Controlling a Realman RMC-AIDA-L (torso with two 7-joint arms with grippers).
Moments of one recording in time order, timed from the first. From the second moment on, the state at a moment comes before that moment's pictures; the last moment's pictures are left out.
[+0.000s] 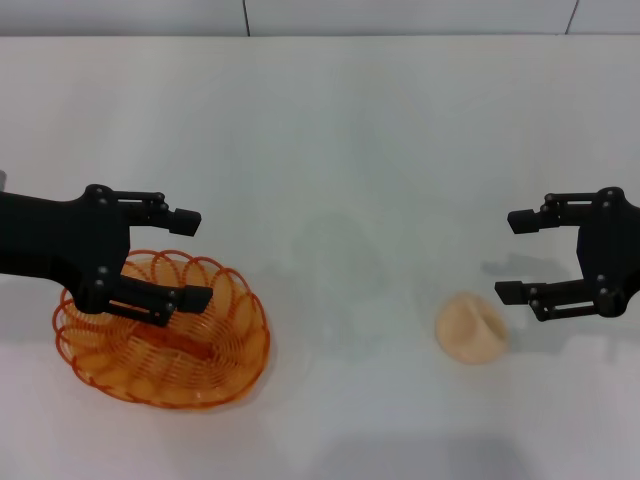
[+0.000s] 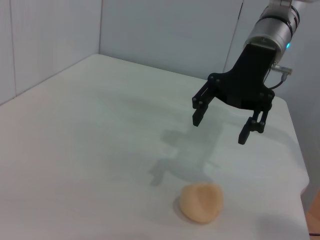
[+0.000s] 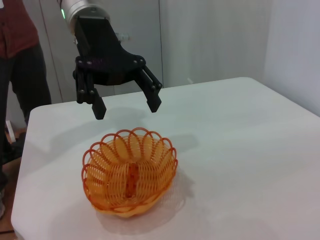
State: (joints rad) left arm -0.44 -2.01 0.81 1.14 2.05 1.94 -1.63; right arm 0.21 2.00 -1.21 -1.40 -1.81 -1.56 1.67
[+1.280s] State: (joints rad) left arm -0.44 -1.99 0.71 1.21 2.17 1.90 -1.99; right arm 0.21 2.01 -1.22 -1.40 -1.81 -1.56 1.67
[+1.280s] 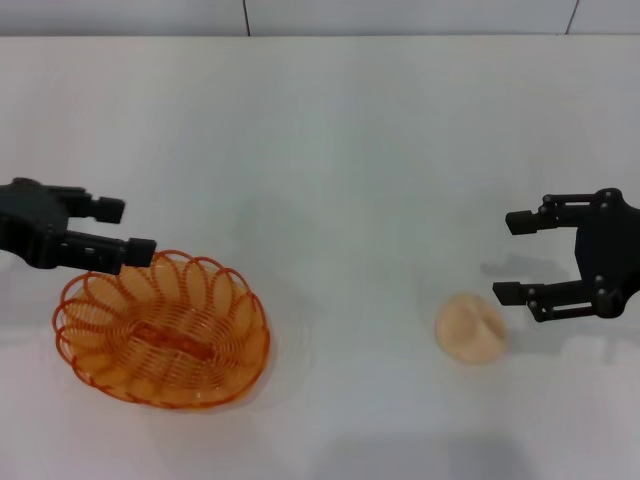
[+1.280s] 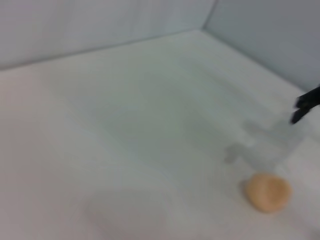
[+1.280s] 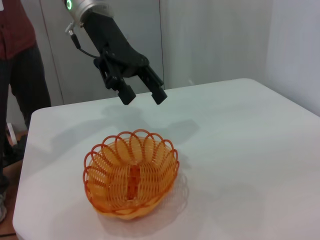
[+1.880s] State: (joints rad) left arm -0.55 -1.95 0.71 1.22 2.56 1.84 -2.28; right arm 0.22 2.01 -1.22 -1.40 -1.79 -1.56 1.68
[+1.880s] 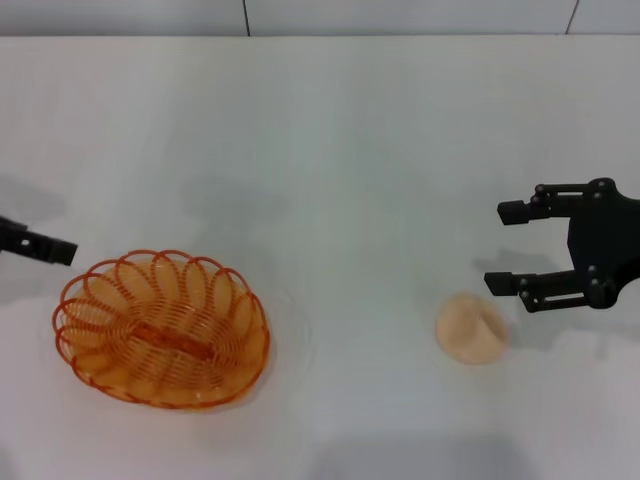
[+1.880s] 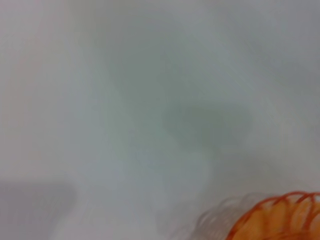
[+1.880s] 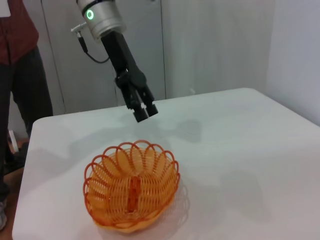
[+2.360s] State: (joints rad) left arm -0.59 -1.96 0.71 1.09 2.70 1.81 -2.36; right arm 0.23 2.01 -1.22 -1.40 -1.79 -1.56 1.68
